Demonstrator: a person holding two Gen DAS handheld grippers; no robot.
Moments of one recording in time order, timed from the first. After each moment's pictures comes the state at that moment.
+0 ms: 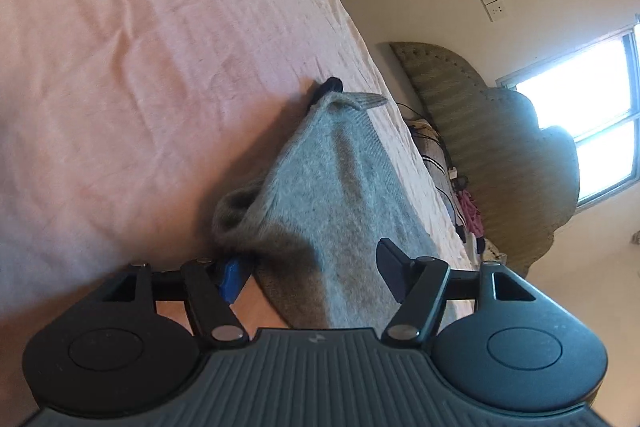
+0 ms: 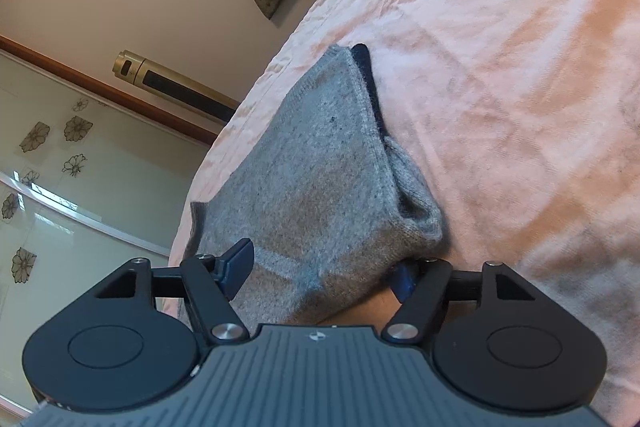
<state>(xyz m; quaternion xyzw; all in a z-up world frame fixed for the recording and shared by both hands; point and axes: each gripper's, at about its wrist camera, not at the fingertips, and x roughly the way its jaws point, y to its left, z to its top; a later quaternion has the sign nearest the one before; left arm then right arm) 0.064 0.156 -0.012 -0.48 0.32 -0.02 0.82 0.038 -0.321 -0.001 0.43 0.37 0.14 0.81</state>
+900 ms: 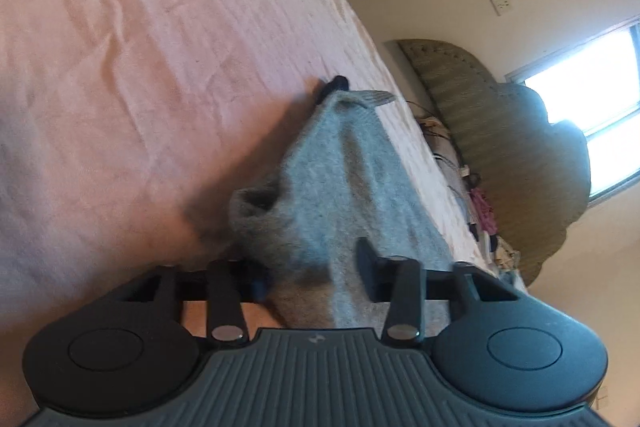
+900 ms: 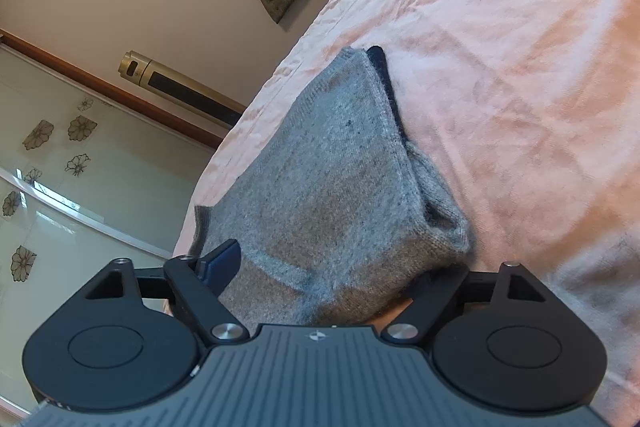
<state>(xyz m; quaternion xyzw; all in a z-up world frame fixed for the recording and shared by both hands) 0.071 0.154 -0.013 -0.46 0.35 0.00 0.82 0.046 -0.313 -0.004 0.43 0.36 0.13 0.82</state>
